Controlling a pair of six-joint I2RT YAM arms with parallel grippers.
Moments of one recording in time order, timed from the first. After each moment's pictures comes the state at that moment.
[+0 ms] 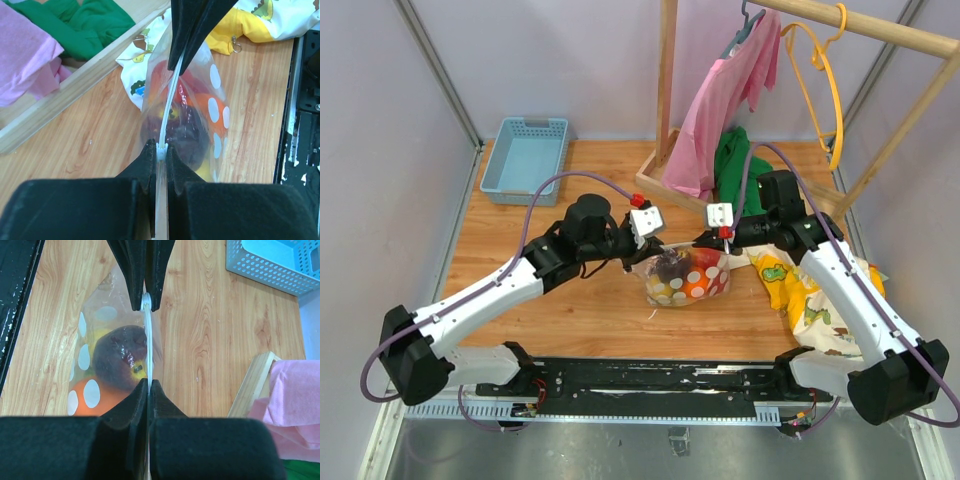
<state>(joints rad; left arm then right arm) -0.80 1.21 1.00 -0.15 0.38 0.26 0.36 1.18 1.13 -0.74 -0.97 -1.08</state>
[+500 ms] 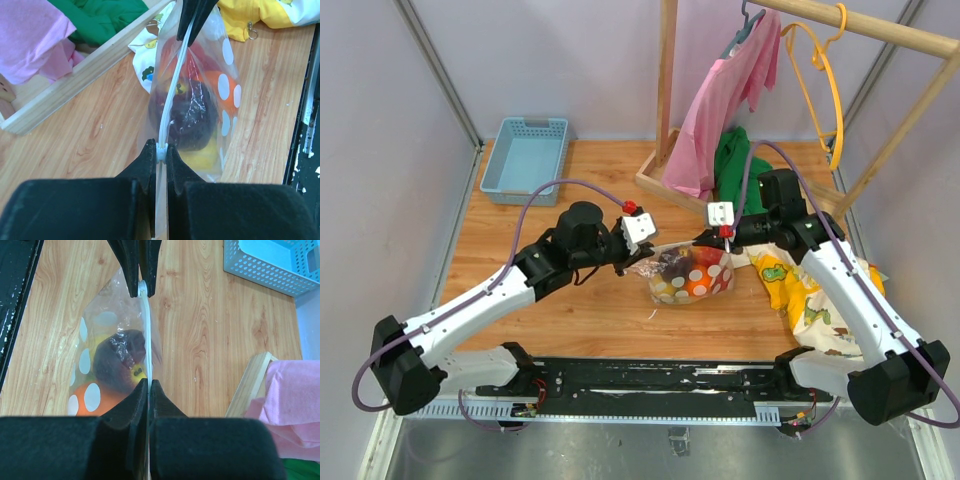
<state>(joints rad) -0.80 1.14 0.94 -0.18 0.31 0.29 0.36 1.17 1.14 -0.75 -0.97 -1.08</state>
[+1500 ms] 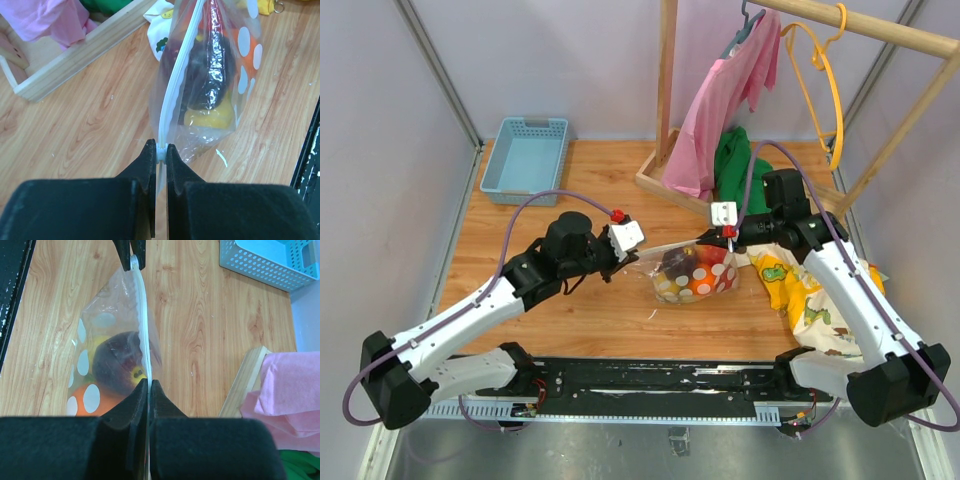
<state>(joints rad) -0.78 1.03 0.86 -0.24 0.23 0.31 0.33 1.17 1.15 -0.77 -0.96 -1.11</state>
